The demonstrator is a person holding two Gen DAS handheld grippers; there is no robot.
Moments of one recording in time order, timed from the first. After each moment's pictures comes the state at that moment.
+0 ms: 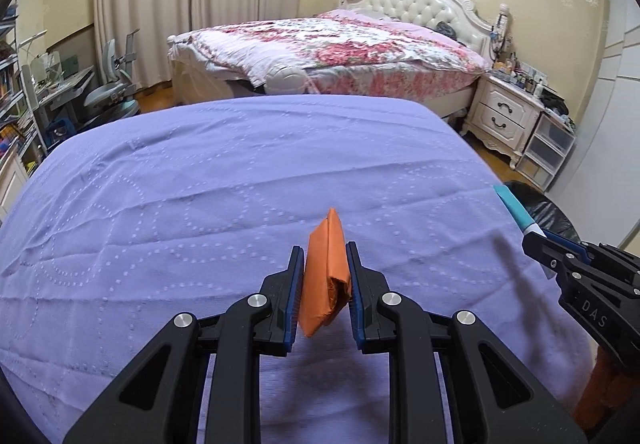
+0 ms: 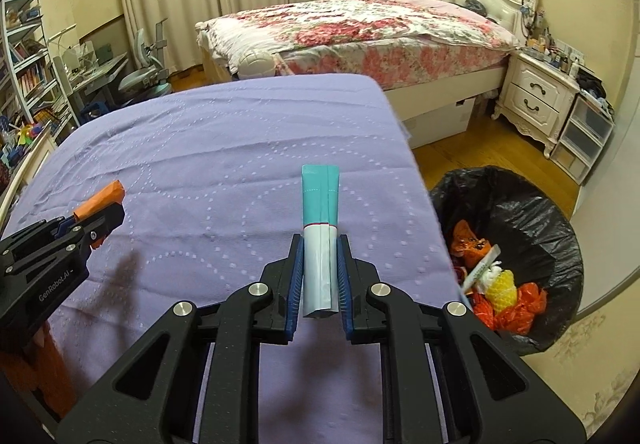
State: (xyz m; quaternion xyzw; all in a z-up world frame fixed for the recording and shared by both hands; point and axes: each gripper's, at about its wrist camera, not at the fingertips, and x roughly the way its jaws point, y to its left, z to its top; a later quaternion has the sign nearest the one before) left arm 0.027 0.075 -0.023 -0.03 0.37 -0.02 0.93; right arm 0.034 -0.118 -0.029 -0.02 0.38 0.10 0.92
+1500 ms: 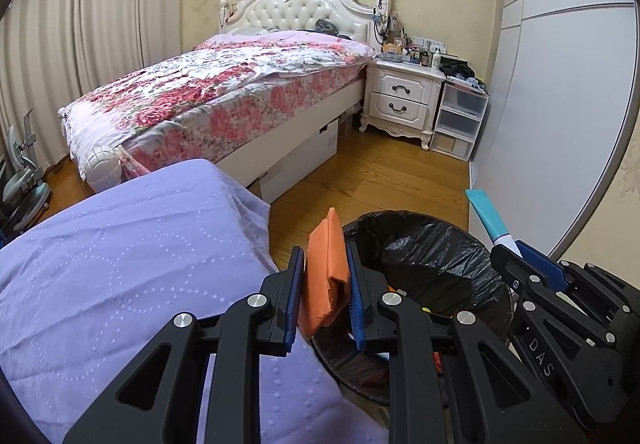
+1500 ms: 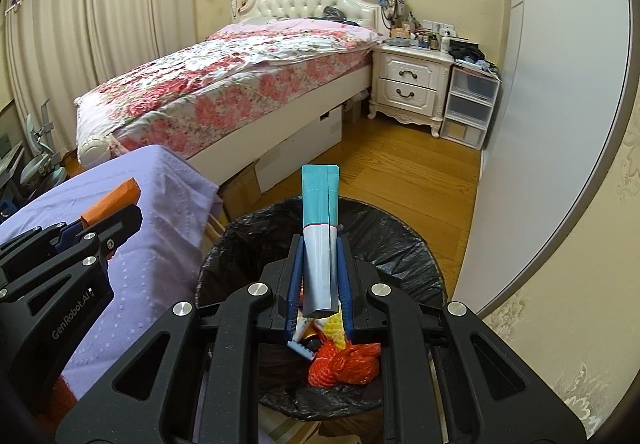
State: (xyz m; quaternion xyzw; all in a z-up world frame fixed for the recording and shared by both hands) left arm 0.116 -0.159 -0.009 0.06 0.33 -0.18 0.92; right arm 0.074 -0.305 -0.029 0.06 0.33 -0.12 0.94
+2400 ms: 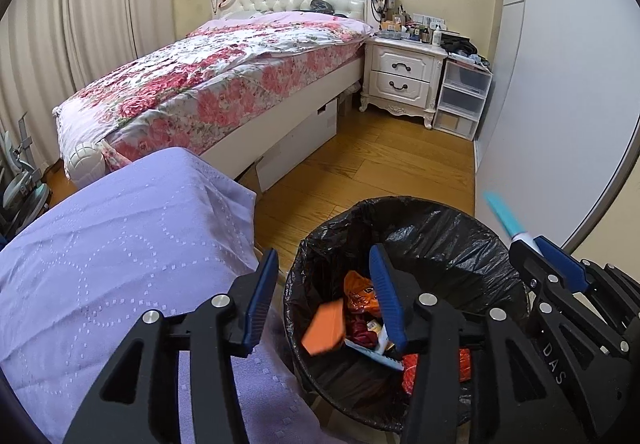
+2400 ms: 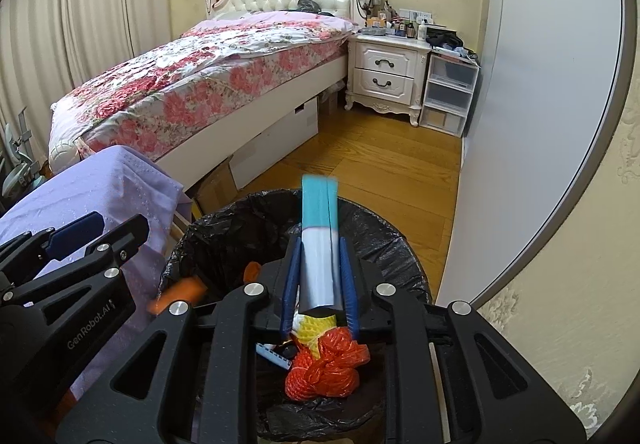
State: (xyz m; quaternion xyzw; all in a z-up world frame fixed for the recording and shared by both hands) left arm 0.138 -0.187 -0.033 0.08 0.36 -0.18 0.91; right arm 0.092 -0.325 -0.049 0.07 0.34 -0.16 0.93
